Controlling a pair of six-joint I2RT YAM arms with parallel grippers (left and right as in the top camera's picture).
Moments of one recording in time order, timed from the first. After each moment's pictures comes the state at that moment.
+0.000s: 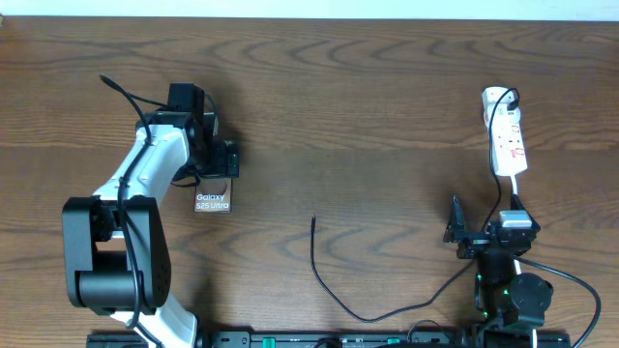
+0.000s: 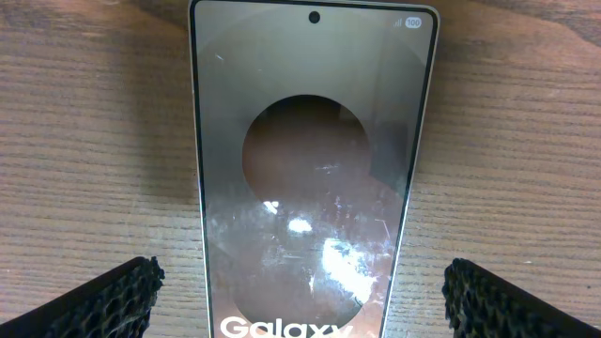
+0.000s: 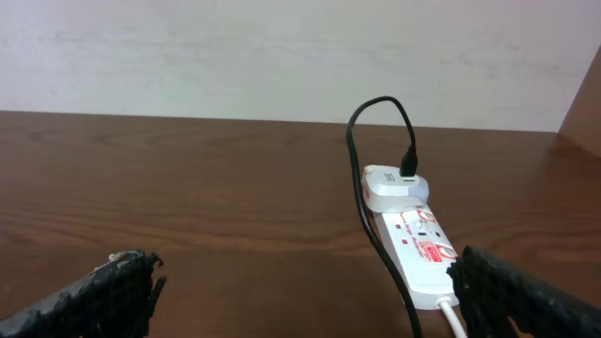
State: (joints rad) left arm -0.02 1.82 1.19 -0.79 0.04 -0.07; right arm -0.12 0.02 0.01 -0.06 -0.13 -0.03
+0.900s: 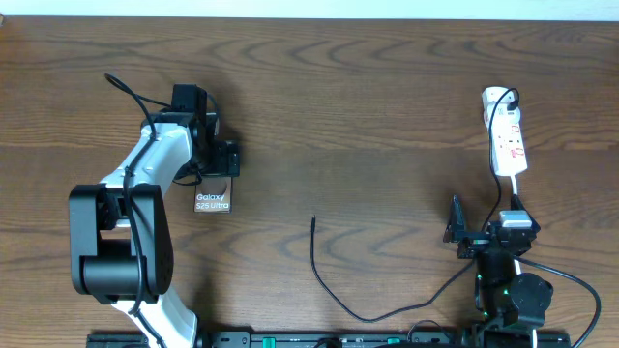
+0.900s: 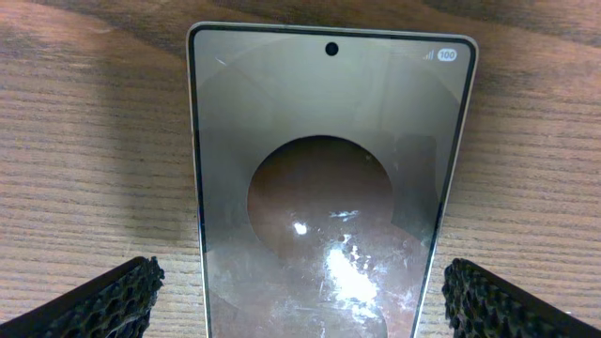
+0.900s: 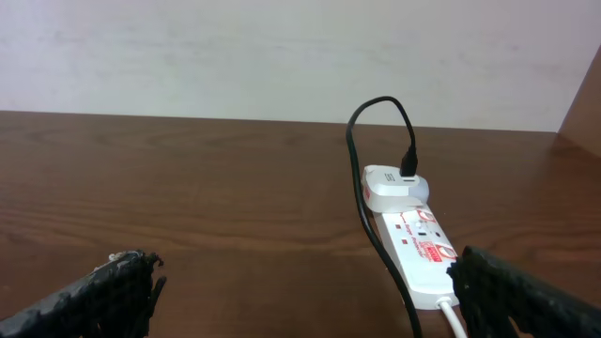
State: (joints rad) left arm -0.02 1.87 1.19 -0.73 0.02 -0.07; right arm -0.12 0.02 0.01 -0.06 -0.13 -0.03
